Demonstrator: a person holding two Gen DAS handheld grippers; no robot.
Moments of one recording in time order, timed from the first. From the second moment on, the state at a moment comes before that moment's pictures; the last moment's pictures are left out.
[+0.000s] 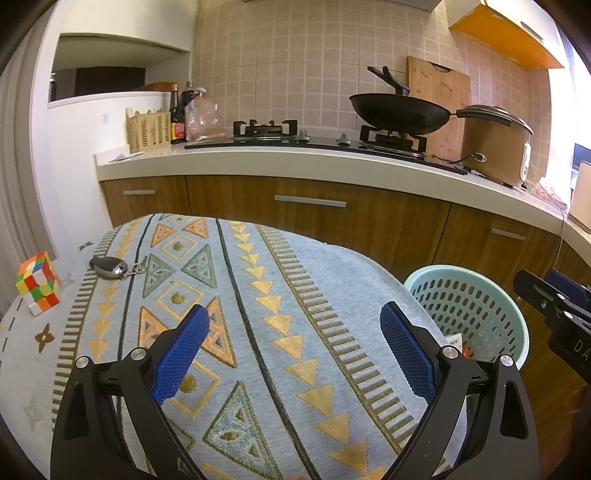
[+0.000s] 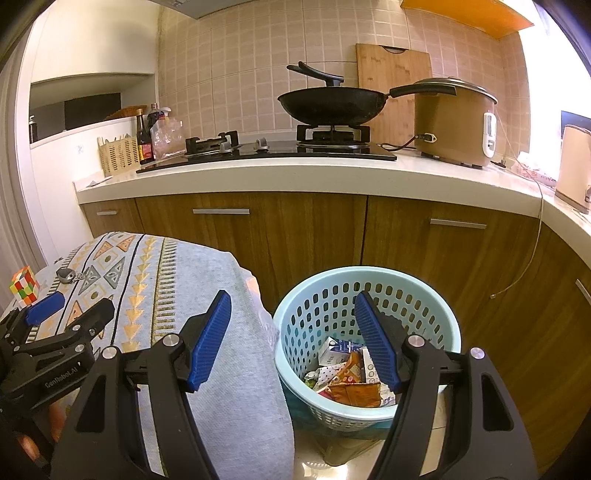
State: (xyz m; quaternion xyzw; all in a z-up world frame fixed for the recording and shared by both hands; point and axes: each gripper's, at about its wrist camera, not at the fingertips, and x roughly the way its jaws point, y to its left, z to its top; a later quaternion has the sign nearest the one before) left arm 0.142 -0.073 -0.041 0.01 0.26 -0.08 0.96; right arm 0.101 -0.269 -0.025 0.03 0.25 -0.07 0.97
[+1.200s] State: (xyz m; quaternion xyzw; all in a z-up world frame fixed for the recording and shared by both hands) left arm 0.142 -0.077 -0.039 0.01 0.26 -0.07 0.96; right arm 0.102 -0.275 -0.031 0.04 0.25 -0.06 0.96
